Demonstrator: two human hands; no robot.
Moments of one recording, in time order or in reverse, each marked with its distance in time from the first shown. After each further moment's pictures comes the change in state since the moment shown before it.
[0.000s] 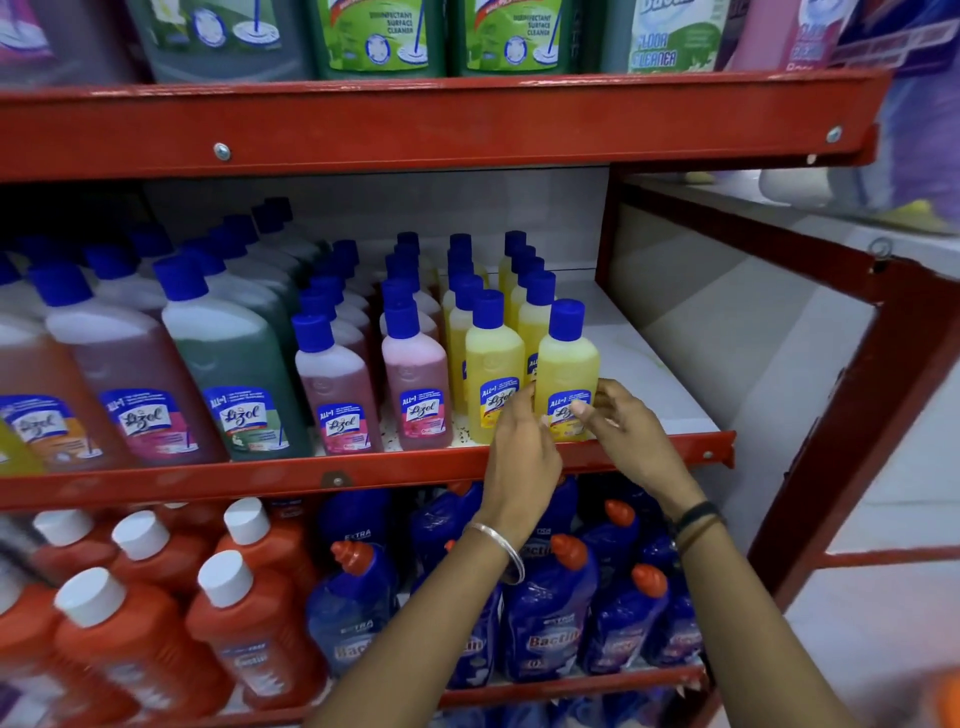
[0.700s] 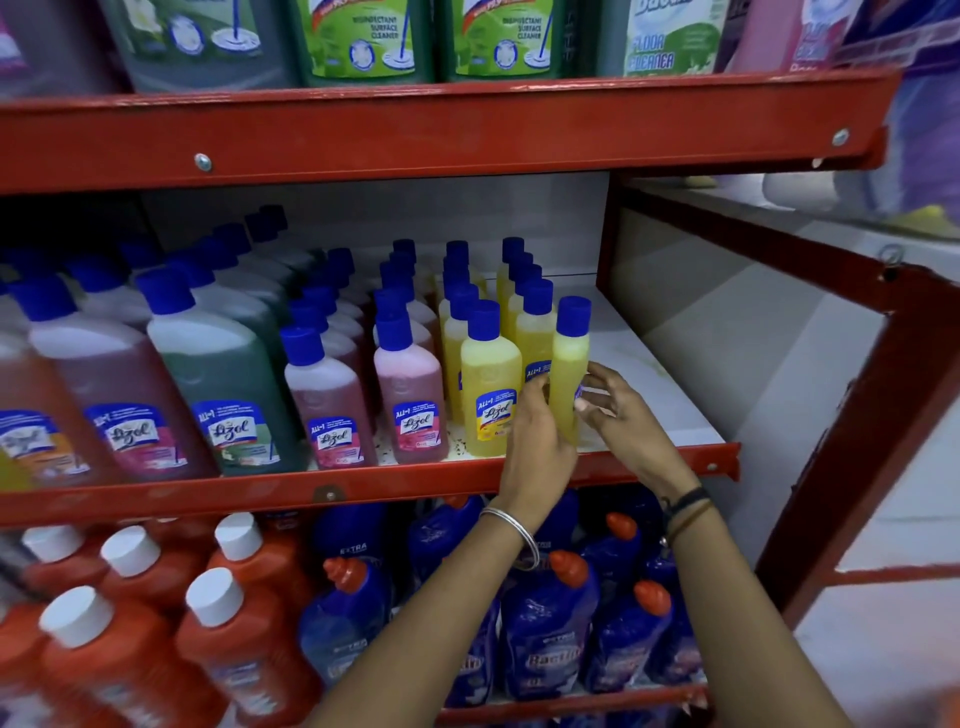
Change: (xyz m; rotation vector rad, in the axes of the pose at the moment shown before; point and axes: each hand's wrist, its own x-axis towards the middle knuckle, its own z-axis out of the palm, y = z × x) left_hand 0.024 0.005 0.022 -0.072 -0.043 0.009; right_hand 0.036 0.015 -0.001 0.136 -0.050 0.044
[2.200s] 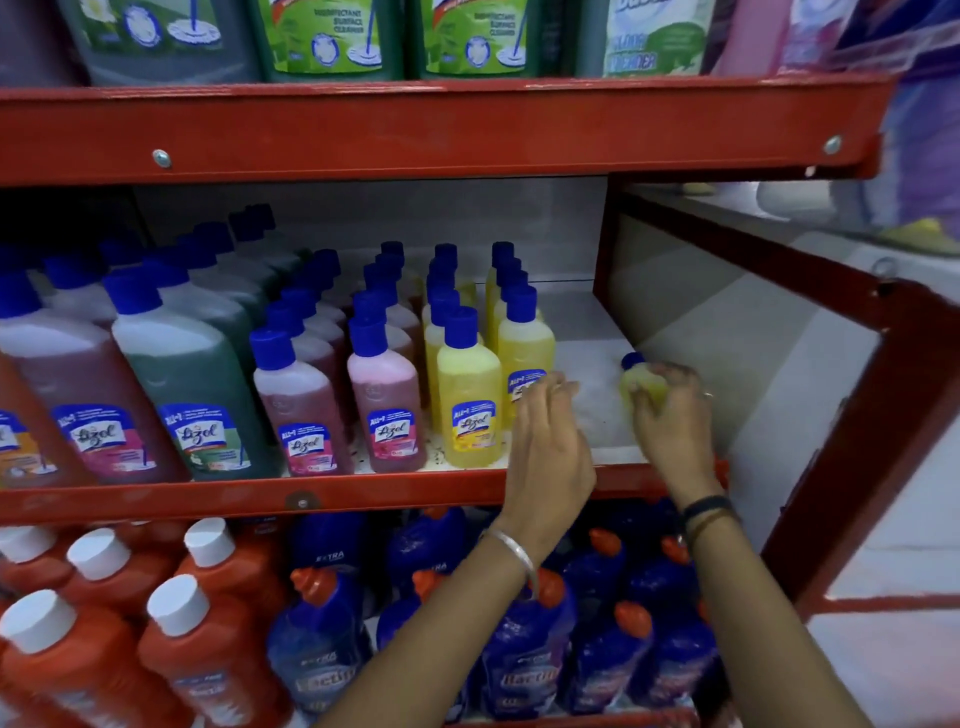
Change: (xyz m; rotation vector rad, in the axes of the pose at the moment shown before) left_hand -0.003 0.013 0.025 0.245 0.116 0.272; right_hand 0.004 -0.003 -0.045 -0.567 0.503 -0.029
